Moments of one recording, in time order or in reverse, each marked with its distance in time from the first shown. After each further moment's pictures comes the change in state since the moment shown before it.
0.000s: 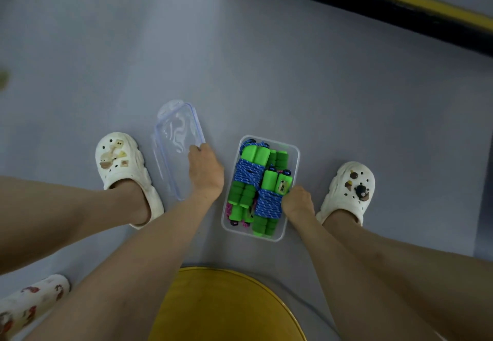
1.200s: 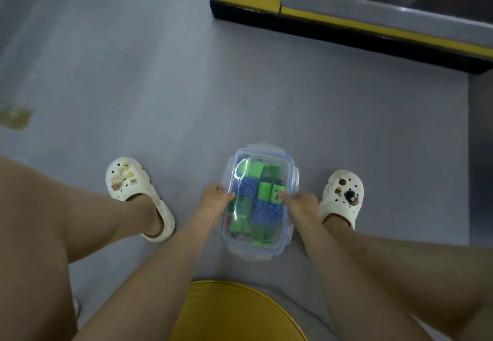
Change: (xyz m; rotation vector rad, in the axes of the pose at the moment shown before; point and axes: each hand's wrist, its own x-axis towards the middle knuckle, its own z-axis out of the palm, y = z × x) left_hand -0.034 -0.004 -0.005 -0.485 -0.464 -0.338; right_hand -0.011 0.017 -0.021 0.478 0.111 0.027
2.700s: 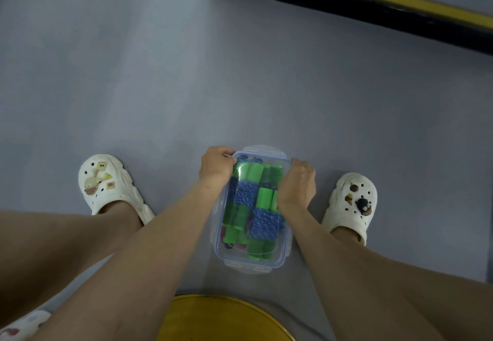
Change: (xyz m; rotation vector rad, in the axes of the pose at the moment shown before) left_hand 0.070 0.066 0.019 0.133 0.147 0.170; right_hand 0.037 -0.055 0.030 -0.390 0.337 -0.368
